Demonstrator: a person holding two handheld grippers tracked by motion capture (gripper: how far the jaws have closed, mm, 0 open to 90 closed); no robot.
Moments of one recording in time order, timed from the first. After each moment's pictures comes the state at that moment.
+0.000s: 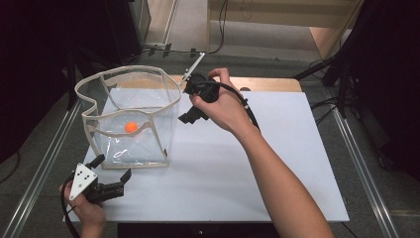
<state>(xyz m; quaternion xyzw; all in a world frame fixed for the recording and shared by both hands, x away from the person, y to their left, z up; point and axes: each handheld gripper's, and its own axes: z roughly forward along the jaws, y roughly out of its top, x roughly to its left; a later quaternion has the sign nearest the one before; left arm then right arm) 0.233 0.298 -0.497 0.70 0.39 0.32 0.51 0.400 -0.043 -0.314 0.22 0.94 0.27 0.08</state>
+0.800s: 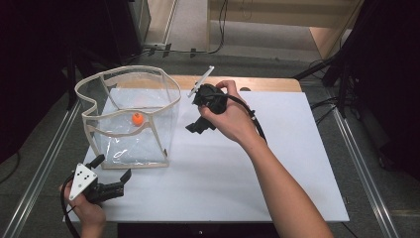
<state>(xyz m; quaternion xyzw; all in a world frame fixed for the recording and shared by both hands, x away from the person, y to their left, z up) 0.233 0.298 -0.496 0.70 0.39 0.32 0.51 0.388 -0.061 -0.340 0.22 0.93 0.28 0.07</state>
